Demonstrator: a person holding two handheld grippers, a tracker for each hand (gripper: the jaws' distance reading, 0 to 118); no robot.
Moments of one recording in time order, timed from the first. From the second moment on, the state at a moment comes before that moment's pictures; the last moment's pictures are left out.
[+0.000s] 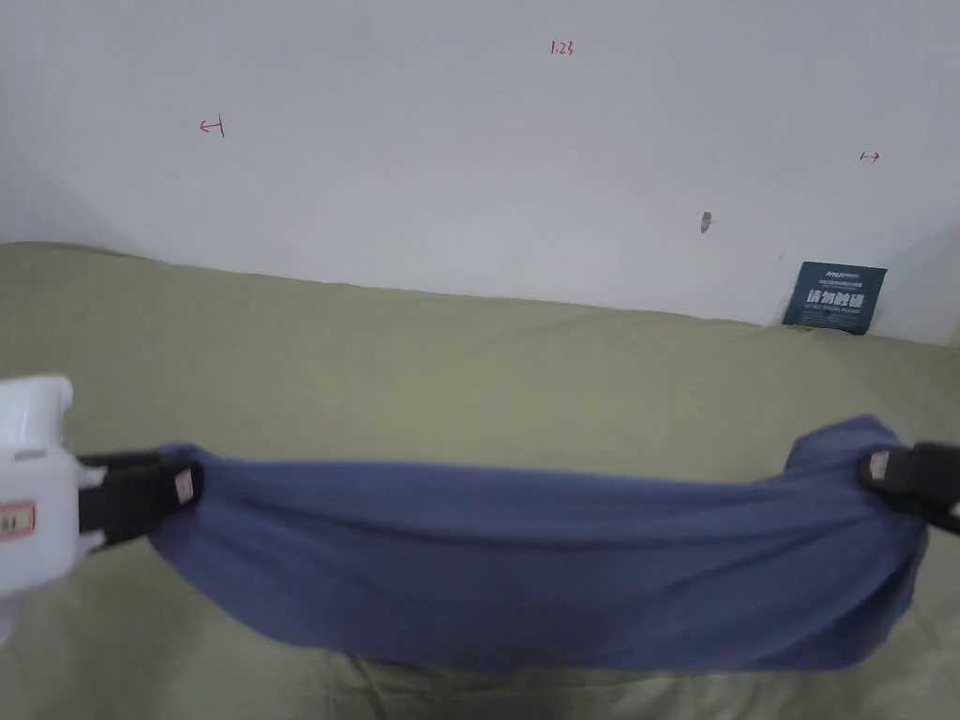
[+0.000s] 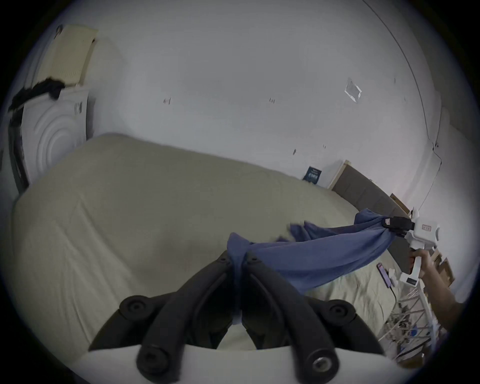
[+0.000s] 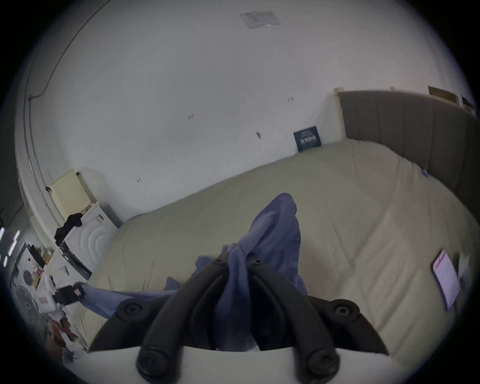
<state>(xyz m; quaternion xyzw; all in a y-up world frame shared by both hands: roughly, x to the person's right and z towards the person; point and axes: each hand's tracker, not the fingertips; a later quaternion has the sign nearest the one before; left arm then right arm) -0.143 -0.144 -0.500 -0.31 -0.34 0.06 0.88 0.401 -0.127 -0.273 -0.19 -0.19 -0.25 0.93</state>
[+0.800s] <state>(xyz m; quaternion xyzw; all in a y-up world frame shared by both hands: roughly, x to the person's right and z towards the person) -0.191 -0.254 -0.366 -0.52 -0.27 0.12 0.80 0.361 -0.239 -0.139 -0.27 -0.29 -0.38 0.84</state>
